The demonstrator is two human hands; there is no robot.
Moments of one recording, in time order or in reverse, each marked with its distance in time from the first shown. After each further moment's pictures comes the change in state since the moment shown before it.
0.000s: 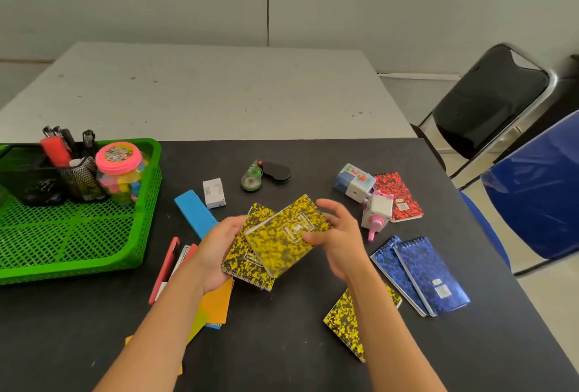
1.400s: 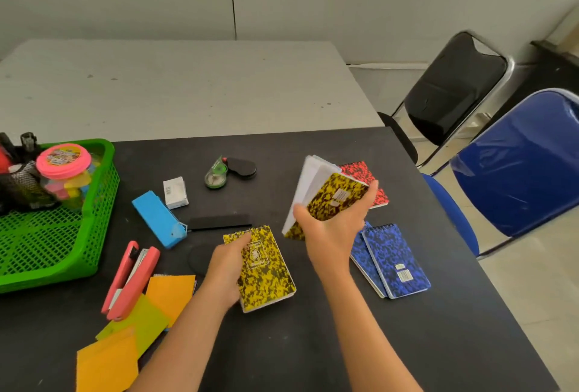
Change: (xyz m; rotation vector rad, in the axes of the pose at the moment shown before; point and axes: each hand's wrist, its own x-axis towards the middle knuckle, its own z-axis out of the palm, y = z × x) left_hand 0.033 -0.048 0.067 -0.110 0.354 -0.077; right_hand -0.026 -0.016 -0.016 -0.315 0.574 -0.351
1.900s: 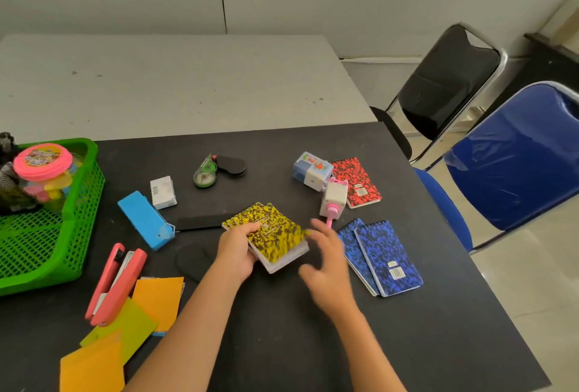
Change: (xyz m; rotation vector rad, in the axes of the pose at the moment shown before) left_hand 0.033 0.005 0.034 -0.230 -0.060 0.068; right_hand -0.014 0.069 -0.039 -0.296 -0.372 -0.108
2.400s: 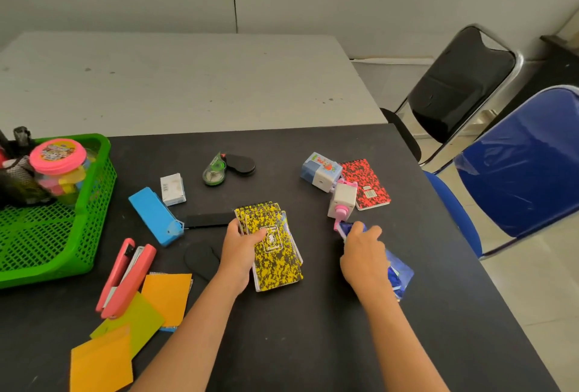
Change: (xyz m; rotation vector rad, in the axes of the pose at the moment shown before) left_hand -0.006 -0.006 -0.017 0.309 -0.007 0.241; right_hand 0.040 -0.012 -0.030 -1.018 -0.113 0.363
